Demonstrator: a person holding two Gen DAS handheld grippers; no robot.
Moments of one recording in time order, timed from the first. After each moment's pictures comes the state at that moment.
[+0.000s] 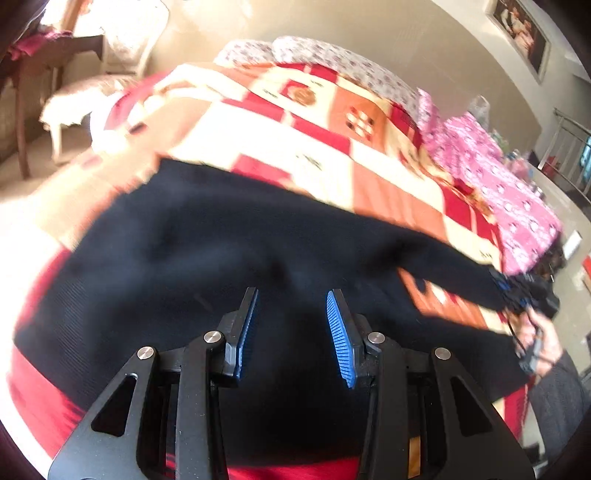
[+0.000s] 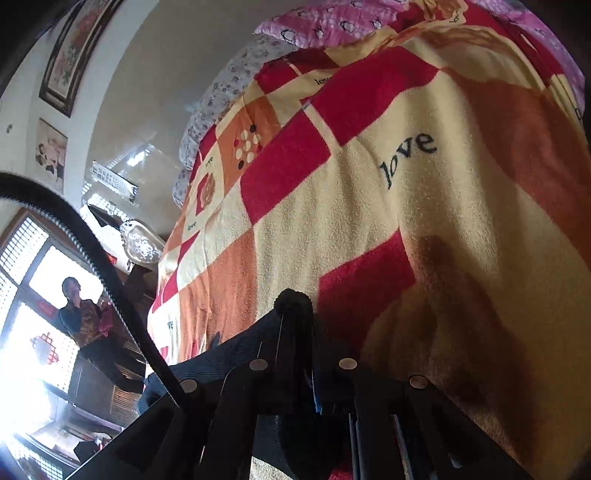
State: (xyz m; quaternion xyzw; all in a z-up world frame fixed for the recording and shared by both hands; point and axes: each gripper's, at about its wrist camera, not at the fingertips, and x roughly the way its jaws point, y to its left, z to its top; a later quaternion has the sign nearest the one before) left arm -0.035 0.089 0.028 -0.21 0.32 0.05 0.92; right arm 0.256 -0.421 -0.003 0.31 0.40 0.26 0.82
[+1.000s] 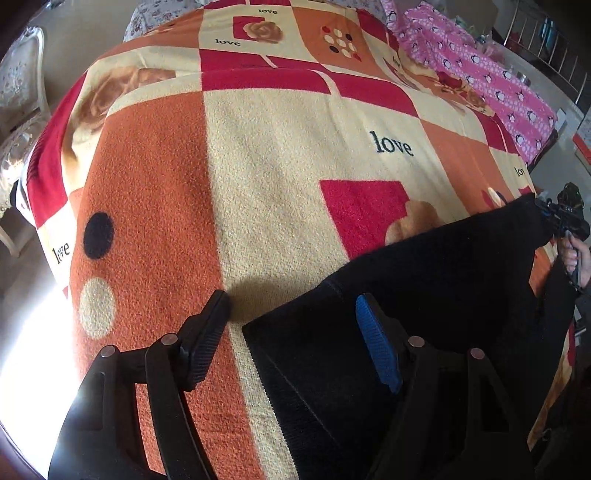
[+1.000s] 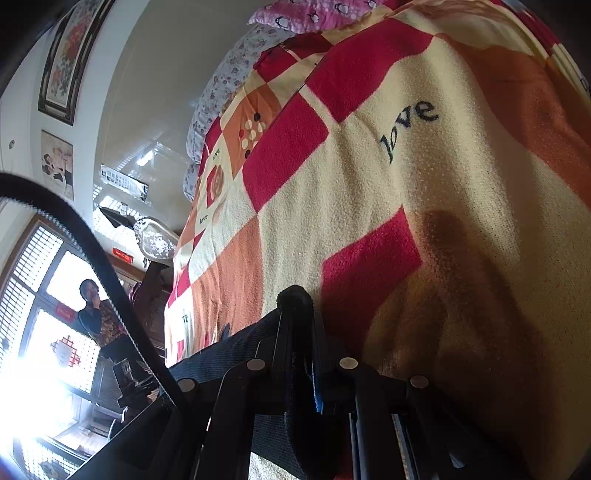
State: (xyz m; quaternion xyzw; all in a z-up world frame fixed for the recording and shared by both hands) left arm 0.130 0.233 0.009 -0.03 0.48 -0.10 0.87; right arm 0.260 -0.416 -0.019 0.34 0.42 0.29 0.79
